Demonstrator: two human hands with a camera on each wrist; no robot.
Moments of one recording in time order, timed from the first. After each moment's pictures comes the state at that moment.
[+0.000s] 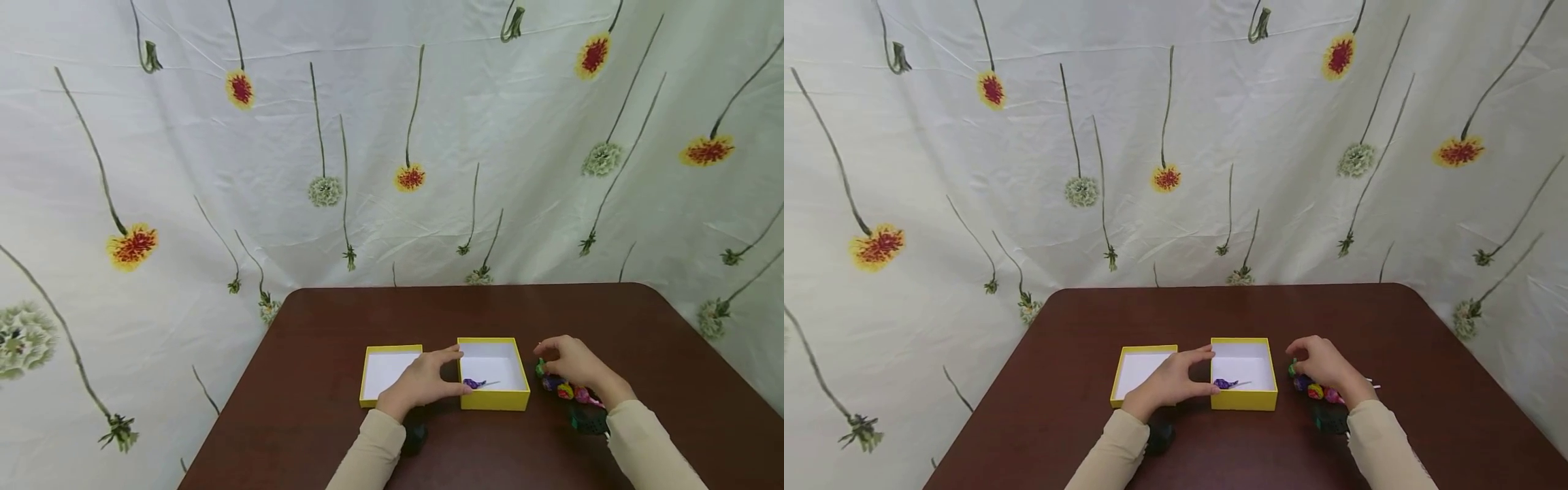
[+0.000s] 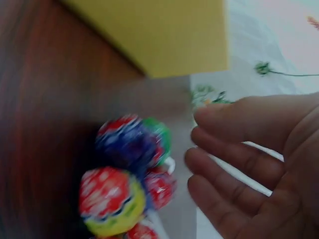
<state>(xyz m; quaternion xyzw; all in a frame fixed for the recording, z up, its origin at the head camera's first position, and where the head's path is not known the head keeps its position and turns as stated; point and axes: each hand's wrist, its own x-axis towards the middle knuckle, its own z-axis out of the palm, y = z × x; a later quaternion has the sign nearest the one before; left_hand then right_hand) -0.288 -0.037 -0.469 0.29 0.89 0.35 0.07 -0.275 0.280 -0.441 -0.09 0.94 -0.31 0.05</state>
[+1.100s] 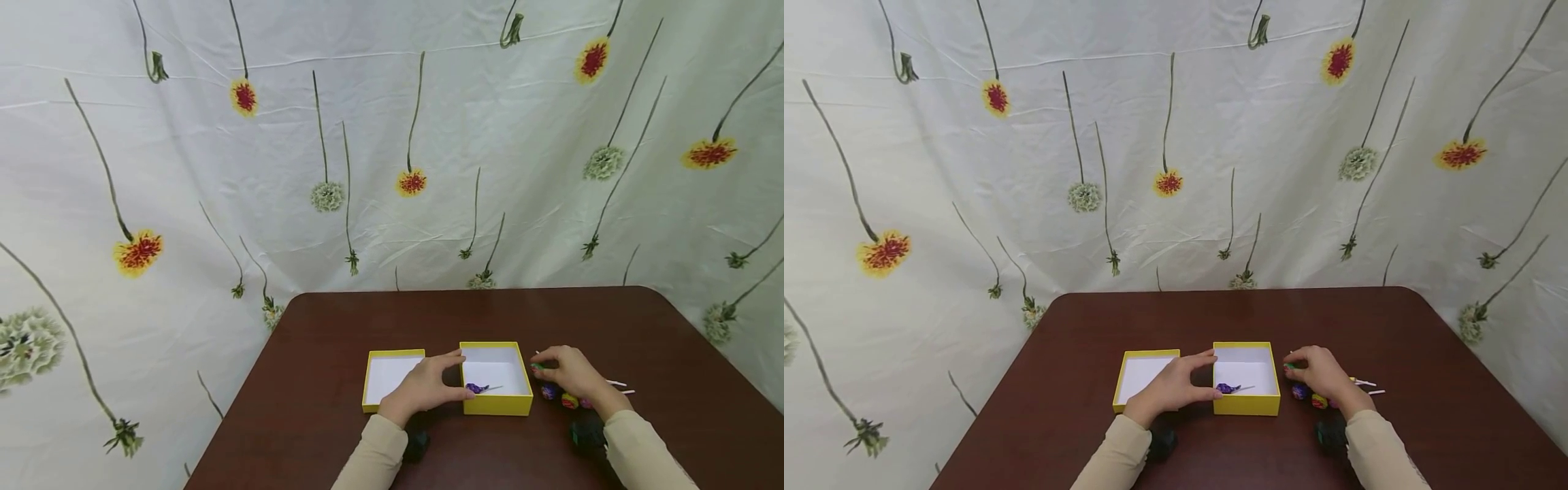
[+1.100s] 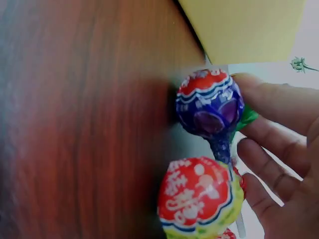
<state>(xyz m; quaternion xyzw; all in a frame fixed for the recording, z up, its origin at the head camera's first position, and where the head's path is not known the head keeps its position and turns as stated) -0.287 -0.037 -0.470 0.29 0.89 0.35 0.07 -0.281 0.281 -0.471 -0.15 0.94 -0.30 -0.02</state>
